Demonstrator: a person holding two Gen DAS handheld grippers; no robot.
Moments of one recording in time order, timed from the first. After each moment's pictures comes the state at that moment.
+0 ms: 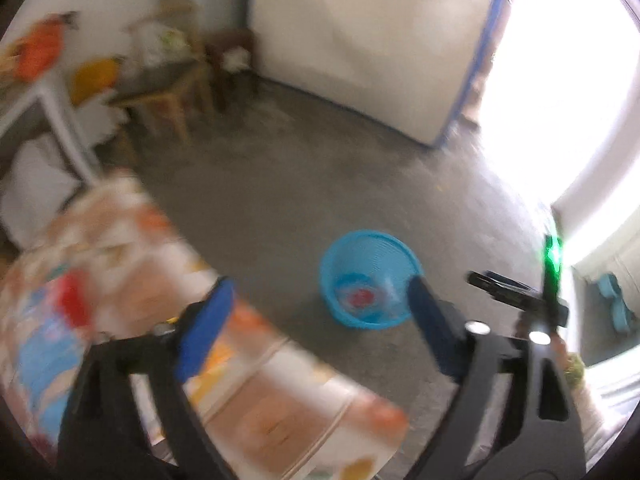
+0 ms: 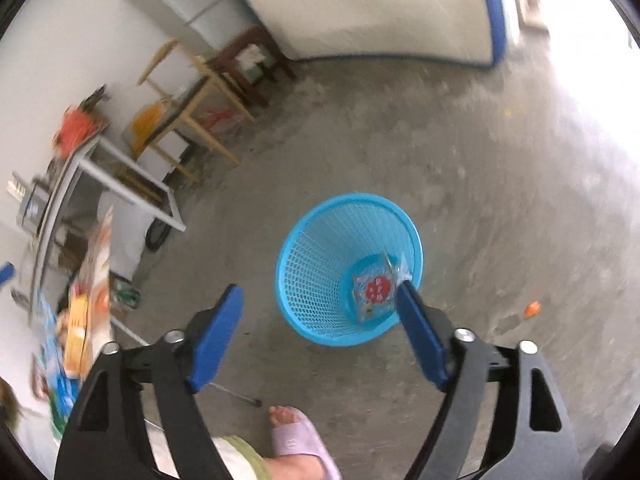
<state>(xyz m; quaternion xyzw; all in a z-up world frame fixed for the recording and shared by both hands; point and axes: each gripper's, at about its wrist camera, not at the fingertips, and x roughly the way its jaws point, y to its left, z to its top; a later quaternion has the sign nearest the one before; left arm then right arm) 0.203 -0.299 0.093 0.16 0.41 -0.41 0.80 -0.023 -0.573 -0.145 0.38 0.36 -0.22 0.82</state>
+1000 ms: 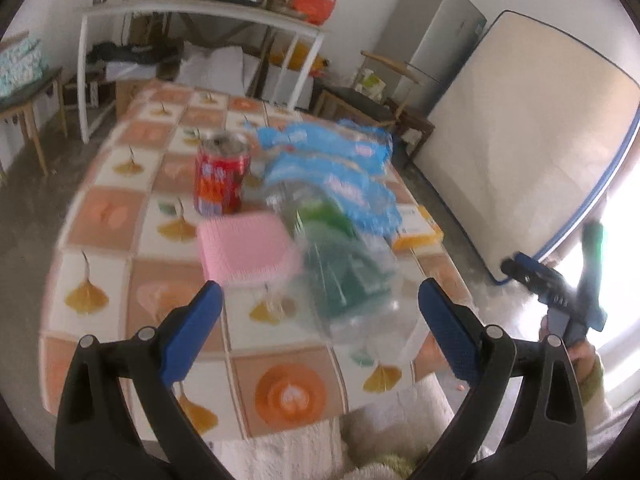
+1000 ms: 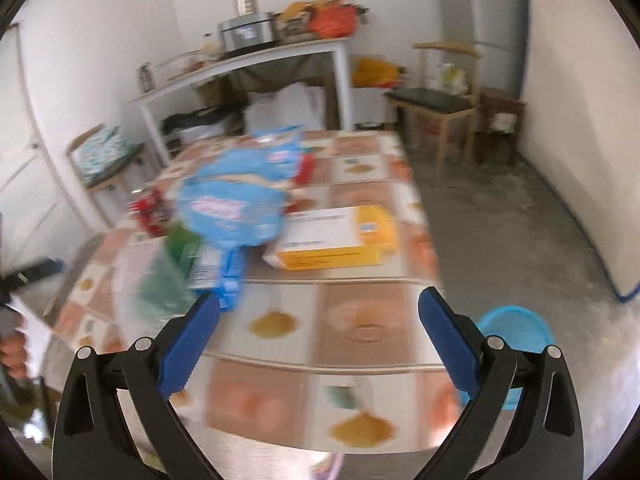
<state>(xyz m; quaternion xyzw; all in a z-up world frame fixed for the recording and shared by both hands) 0.085 0.120 0.038 -0.13 0.38 -0.21 0.89 0.086 -0.232 0.020 0.07 0.36 0.08 0.93</state>
